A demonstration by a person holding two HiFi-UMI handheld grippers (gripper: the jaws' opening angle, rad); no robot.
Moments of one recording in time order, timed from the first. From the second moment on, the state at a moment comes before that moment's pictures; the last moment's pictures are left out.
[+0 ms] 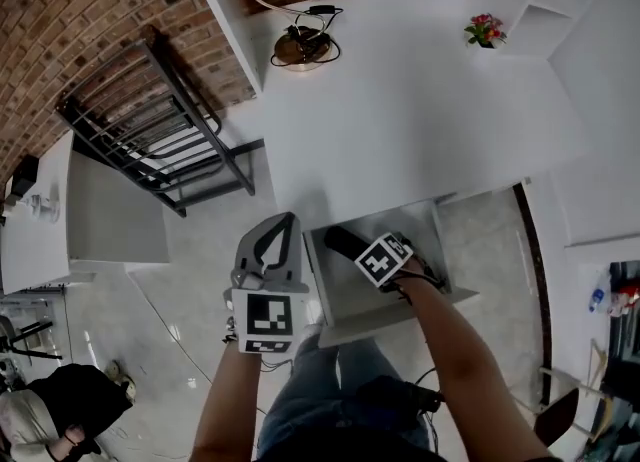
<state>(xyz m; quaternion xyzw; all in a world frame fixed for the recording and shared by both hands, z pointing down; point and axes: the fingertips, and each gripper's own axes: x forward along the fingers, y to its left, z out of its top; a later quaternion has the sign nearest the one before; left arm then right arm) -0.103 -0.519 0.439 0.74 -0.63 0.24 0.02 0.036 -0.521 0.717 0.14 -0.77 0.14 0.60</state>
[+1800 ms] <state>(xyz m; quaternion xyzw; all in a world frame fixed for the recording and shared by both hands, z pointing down) -0.083 -0.407 0.240 0.81 -0.56 0.06 -0.15 0.119 -0.362 0.256 0.57 -0.80 -0.02 0.18</state>
